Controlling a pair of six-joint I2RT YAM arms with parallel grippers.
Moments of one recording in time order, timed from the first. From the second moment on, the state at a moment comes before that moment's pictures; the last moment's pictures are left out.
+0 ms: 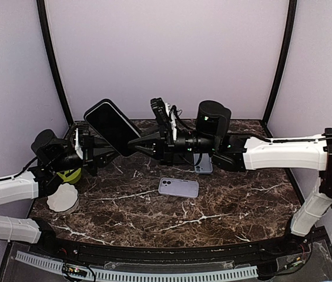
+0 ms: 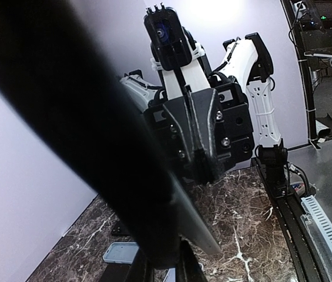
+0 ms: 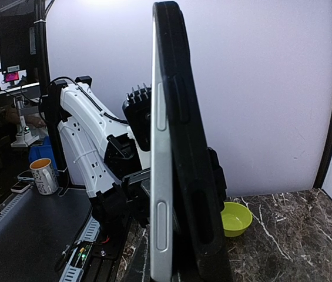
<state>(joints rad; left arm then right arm) -0.58 1.02 0.52 0.71 0.79 0.12 1.05 1.64 1.23 0.49 -0.62 0.06</state>
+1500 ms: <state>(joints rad) -0.59 1.03 0.64 0.43 0.20 0.21 0.94 1.26 1.07 0.29 -0.07 -0.08</state>
